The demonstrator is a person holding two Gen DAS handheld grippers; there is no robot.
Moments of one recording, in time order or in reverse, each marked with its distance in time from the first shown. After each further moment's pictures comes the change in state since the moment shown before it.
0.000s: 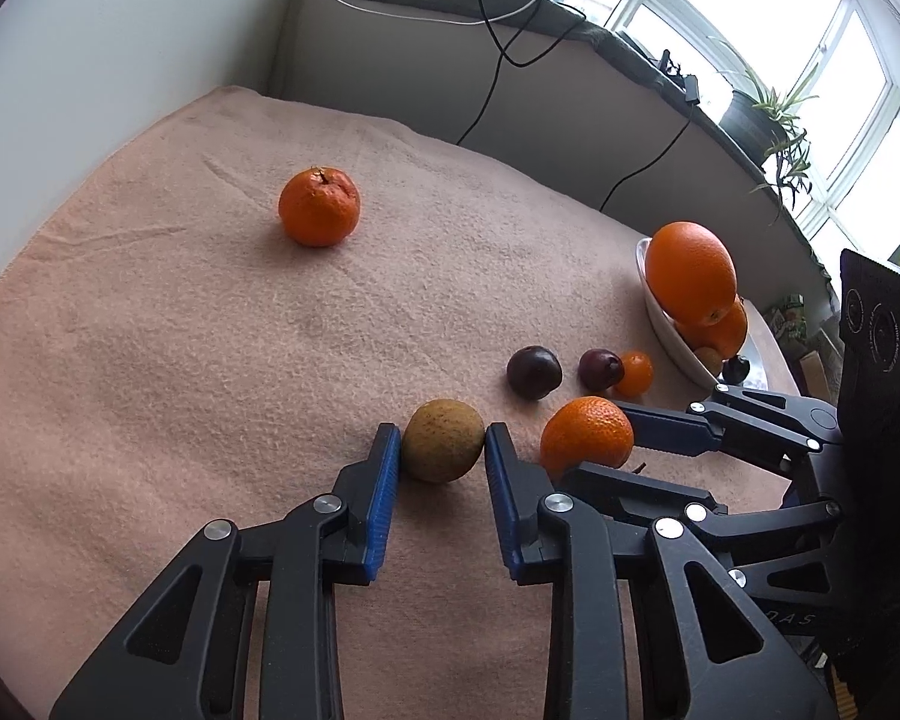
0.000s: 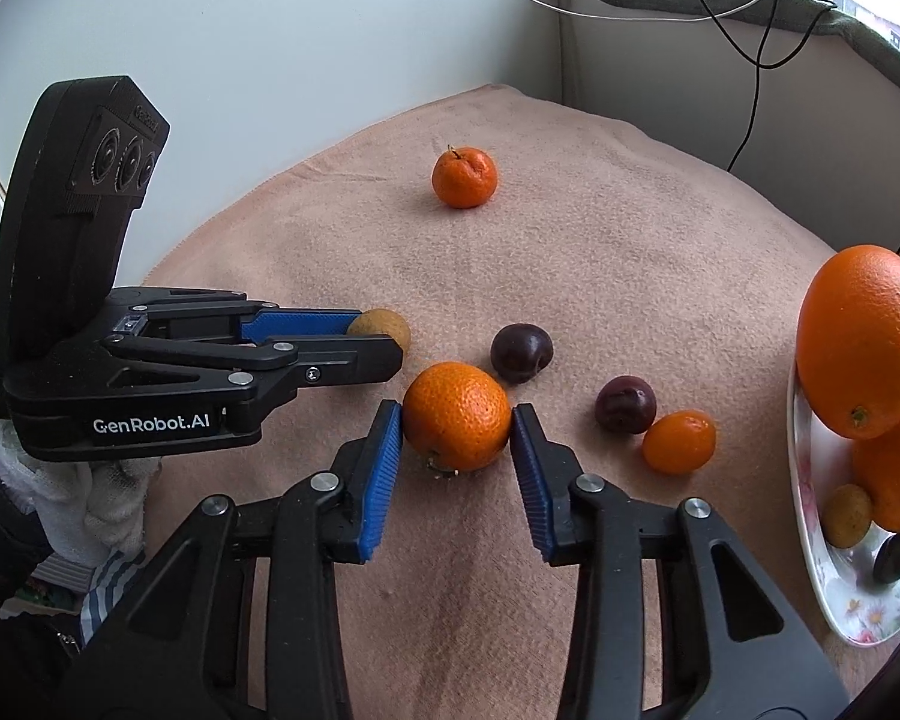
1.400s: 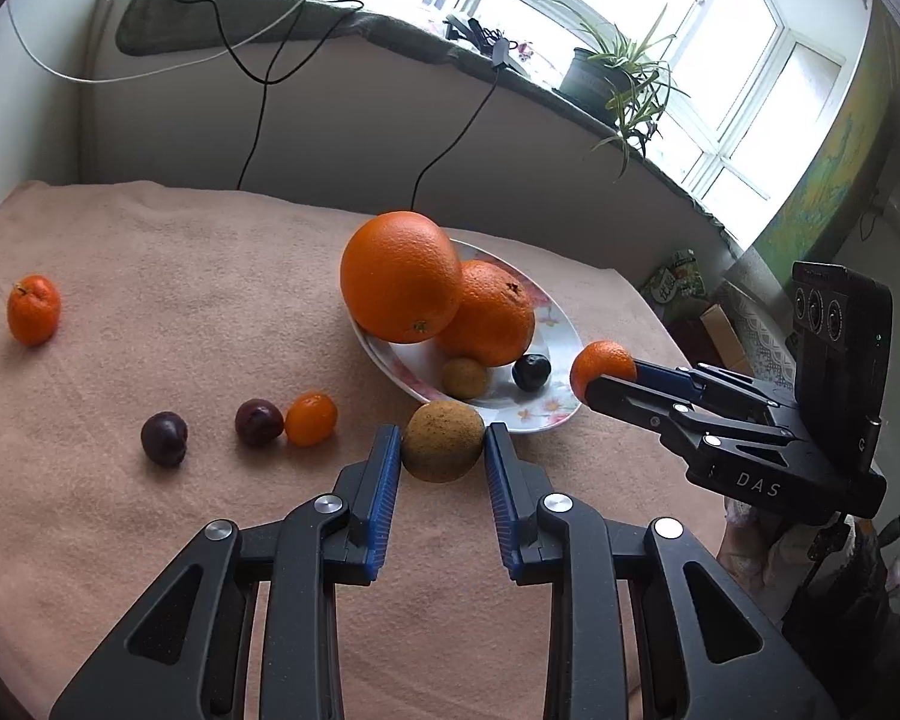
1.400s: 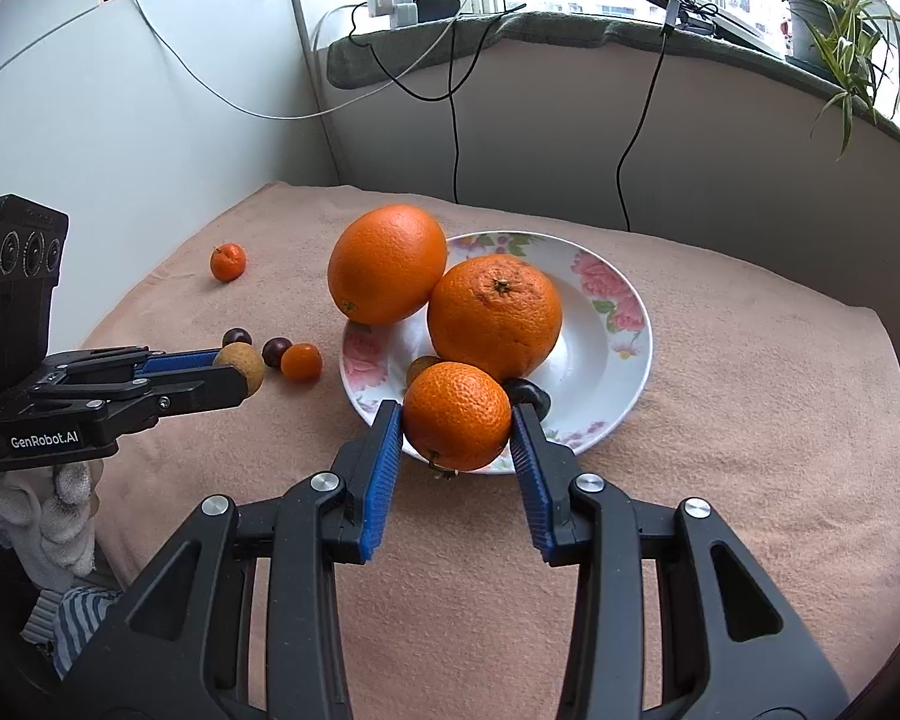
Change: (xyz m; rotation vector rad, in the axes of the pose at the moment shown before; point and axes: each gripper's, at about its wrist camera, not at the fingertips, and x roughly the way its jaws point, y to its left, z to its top) left arm 0.019 -0.145 0.012 0.173 -0.014 -0.214; right arm -0.143 -0.127 -0.075 0.278 -0.163 -0.274
